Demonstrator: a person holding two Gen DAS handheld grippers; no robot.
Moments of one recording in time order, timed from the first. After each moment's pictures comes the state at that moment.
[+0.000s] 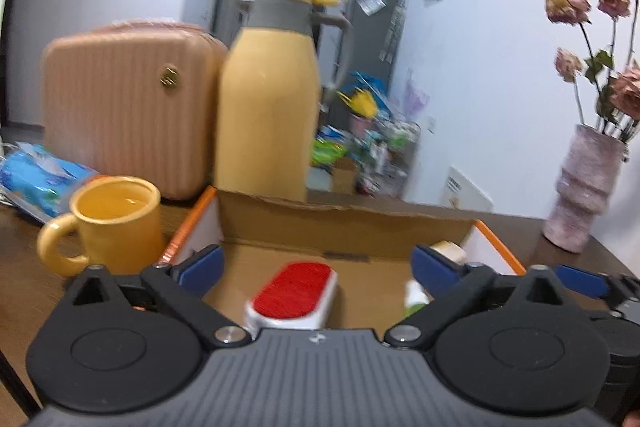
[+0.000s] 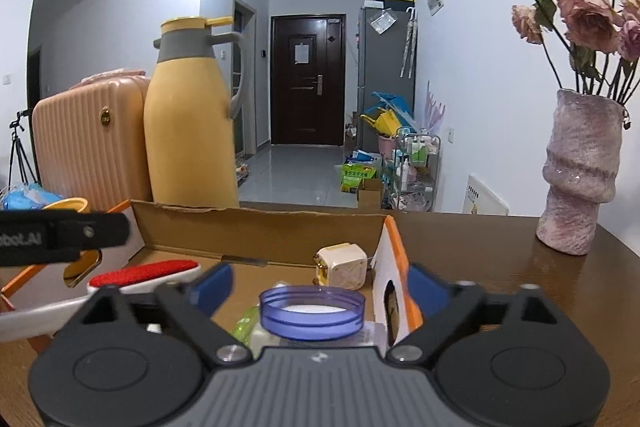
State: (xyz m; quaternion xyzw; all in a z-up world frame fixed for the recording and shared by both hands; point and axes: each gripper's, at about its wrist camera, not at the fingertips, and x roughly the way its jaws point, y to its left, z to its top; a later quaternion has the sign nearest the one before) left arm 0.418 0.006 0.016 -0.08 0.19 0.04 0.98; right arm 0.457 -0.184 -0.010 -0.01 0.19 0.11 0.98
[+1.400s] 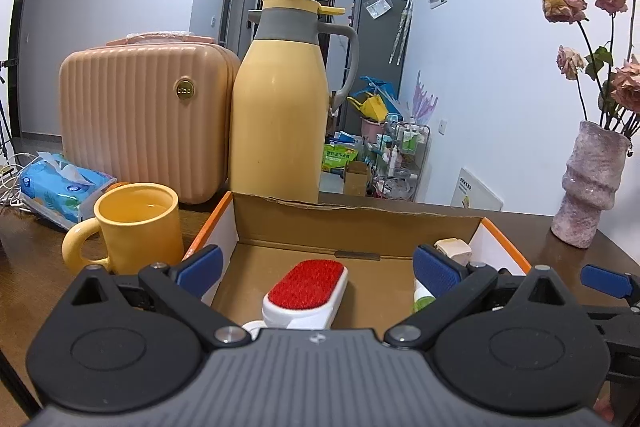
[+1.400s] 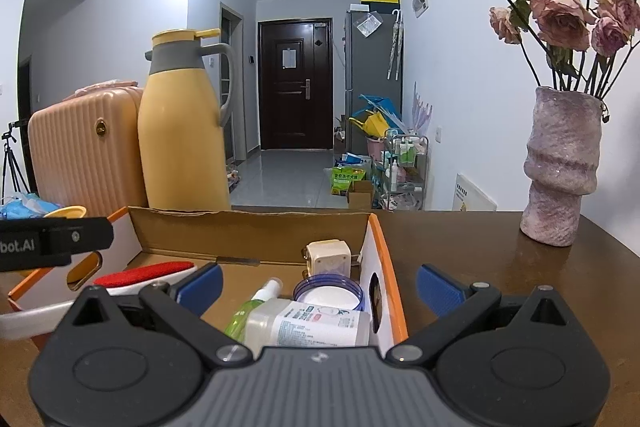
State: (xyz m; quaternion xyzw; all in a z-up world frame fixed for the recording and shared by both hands) left arm 0.400 0.003 0.019 -0.07 0.19 0.05 0.98; right arm 0.440 -0.194 -0.005 0.00 0.19 0.09 0.98
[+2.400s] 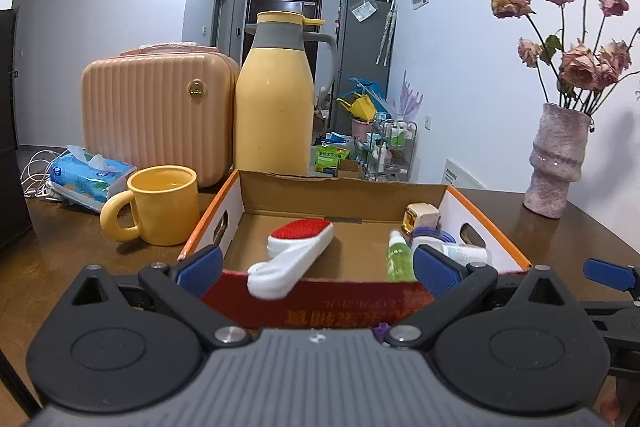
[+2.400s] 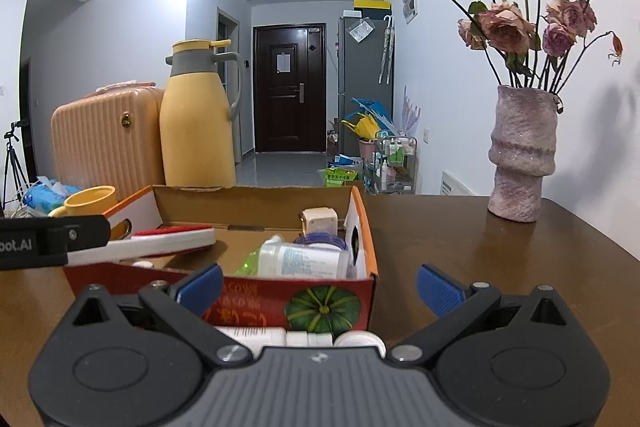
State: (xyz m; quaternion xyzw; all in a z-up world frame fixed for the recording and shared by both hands) left arm 0.309 -0.016 0.018 -0.05 0.18 0.03 0.98; right arm 0.345 -0.211 -0.008 0.00 0.18 0.08 0.98
